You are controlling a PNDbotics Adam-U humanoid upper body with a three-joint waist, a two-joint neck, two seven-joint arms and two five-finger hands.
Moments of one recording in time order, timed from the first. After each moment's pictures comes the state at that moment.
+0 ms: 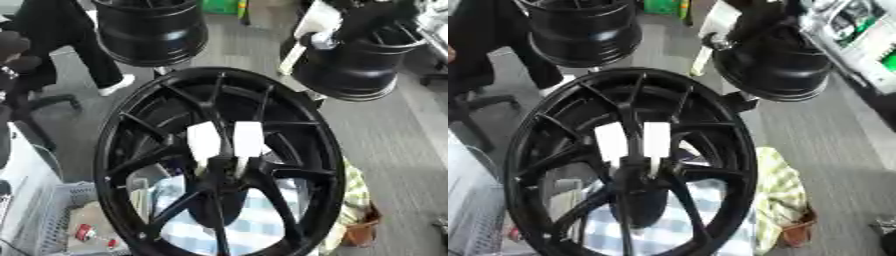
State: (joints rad) left arm -0.17 0.35 -0.03 -1.98 0.17 -0.29 0.07; right arm -0.85 -0.86 0.34 -1.67 -0.04 0.89 0.01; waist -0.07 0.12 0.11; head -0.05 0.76
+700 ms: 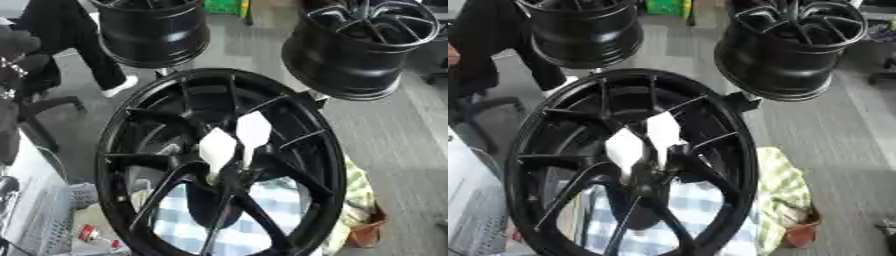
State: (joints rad) left arm -0.17 0.35 -0.03 -1.98 0.16 -0.29 0.07; right arm -0.87 -0.92 0.01 -0.96 0.26 0.79 -0.22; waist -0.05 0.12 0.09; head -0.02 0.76
